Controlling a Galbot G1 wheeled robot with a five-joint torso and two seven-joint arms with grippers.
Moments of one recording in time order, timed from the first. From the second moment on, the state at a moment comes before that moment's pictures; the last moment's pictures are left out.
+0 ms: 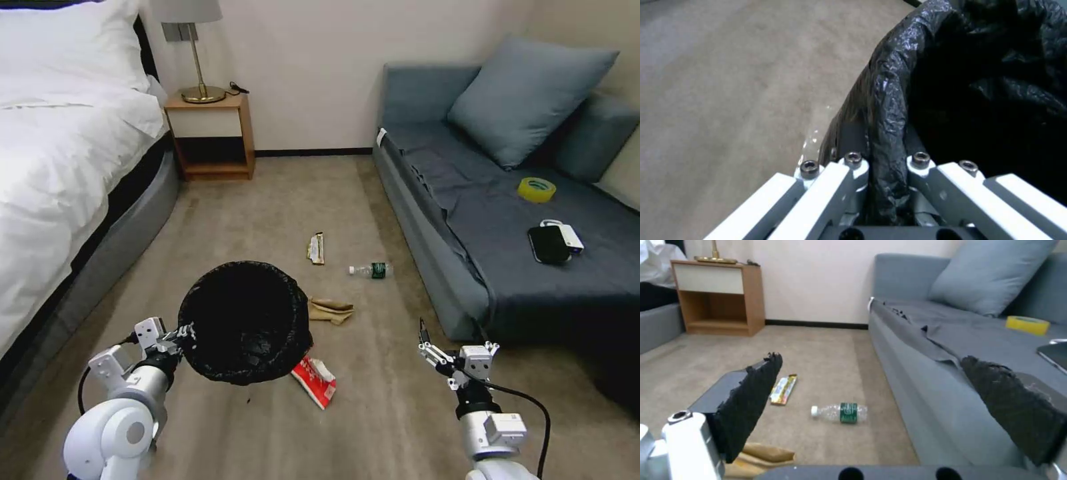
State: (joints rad) left arm 1.47 -1.40 -0.75 -2.16 -0.75 0.58 -0.21; right arm -1.68 1.52 0.59 2.07 0.01 0.15 -0.02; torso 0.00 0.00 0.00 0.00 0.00
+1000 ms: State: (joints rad) left arm 1.52 -1.38 -0.89 -2.15 -0.67 0.59 -0.12; right arm -1.39 1.07 0.17 1.87 0.37 -0.12 0.05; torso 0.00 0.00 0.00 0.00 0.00
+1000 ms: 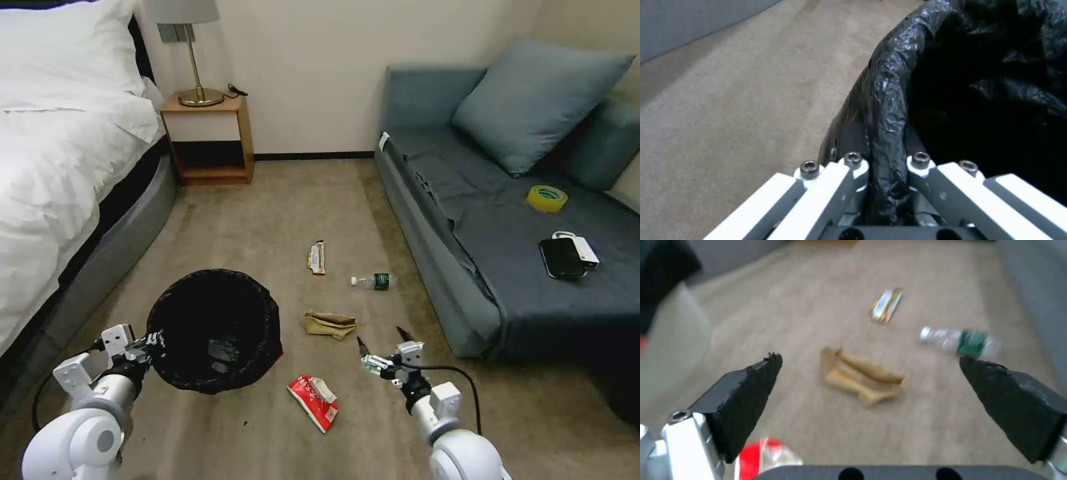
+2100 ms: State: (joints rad) left arm 1.53 -1.38 -1.03 -2.10 -0.70 0.58 -0.05; right arm -0.72 0.98 -0.49 1.46 0.87 -0.58 -0.03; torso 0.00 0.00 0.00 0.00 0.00
